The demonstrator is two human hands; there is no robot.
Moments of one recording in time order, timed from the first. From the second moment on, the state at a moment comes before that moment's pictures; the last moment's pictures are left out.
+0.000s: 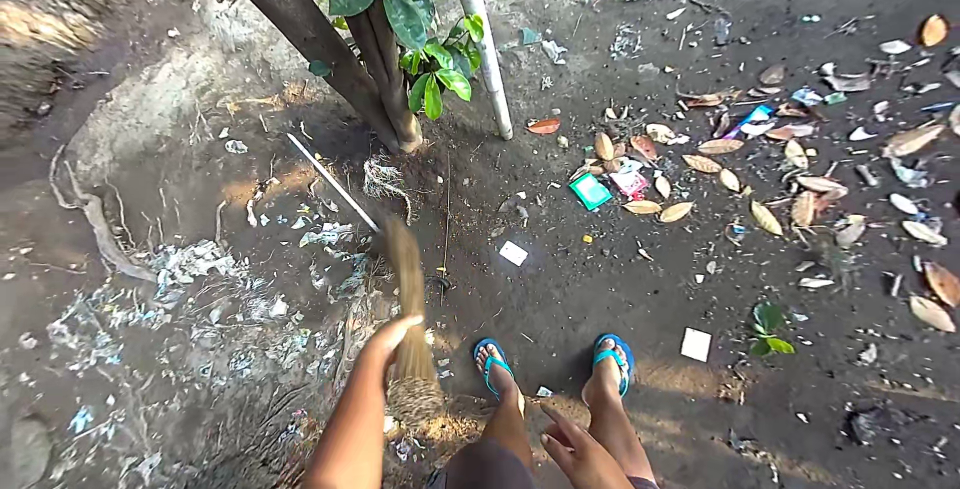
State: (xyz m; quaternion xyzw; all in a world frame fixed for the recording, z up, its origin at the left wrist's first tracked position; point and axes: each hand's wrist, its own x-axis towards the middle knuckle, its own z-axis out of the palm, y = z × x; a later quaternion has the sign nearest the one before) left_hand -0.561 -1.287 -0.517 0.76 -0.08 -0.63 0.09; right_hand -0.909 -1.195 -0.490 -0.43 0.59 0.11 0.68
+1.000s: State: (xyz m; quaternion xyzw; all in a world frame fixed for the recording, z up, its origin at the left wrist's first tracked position) left_hand -0.656 -1.036 -0.477 0.78 -0.08 -0.62 -0.06; right_hand -0.853 -1.211 -0.523 -0.08 0.63 -0.05 0.77
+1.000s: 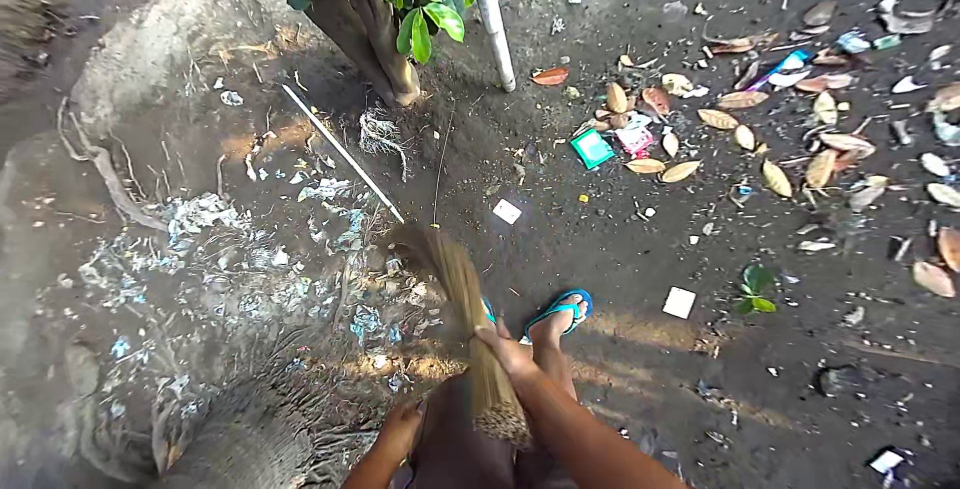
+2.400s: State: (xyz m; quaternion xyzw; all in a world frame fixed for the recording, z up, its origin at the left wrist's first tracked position) left_hand -0.837 -1.181 -0.487 0.69 -0.23 -0.63 -0.25; right_hand -1.165 -1.367 -0.509 -0.13 0.69 -0.19 0.69
